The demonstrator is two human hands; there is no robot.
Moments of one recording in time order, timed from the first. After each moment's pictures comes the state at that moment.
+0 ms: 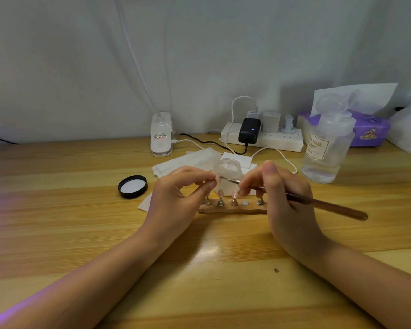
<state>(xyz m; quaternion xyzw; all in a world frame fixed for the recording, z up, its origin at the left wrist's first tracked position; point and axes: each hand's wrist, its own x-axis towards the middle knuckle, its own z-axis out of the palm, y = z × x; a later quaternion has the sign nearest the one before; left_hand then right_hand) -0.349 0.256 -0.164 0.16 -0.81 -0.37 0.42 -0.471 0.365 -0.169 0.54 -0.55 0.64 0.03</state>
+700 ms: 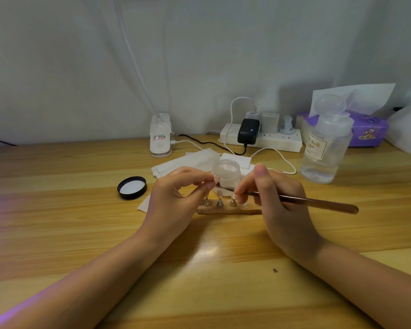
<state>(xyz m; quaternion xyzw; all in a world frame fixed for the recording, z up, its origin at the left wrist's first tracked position) -0.350 0.253 -0.166 0.16 -0.81 -0.36 0.43 -0.468 0.366 -0.170 0.54 -0.56 0.63 0.00</state>
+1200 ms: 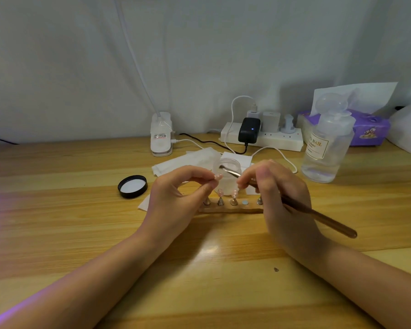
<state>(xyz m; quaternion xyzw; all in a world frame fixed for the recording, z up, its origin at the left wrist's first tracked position) -0.347 0.257 -0.164 0.13 -0.80 -0.39 0.44 -0.471 0.366 -0.169 0.56 -0.56 0.60 0.07</state>
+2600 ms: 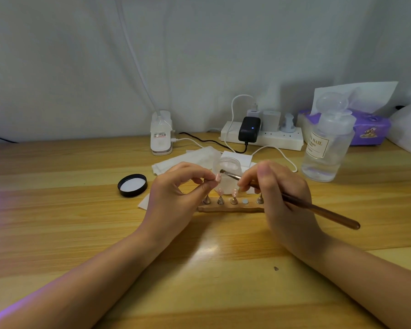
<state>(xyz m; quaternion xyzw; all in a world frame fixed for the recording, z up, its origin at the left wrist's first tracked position) -0.349 0.253 -0.166 0.14 -0.81 -0.37 0.43 -0.474 0.364 -0.169 0.57 -0.56 0.60 0.08</state>
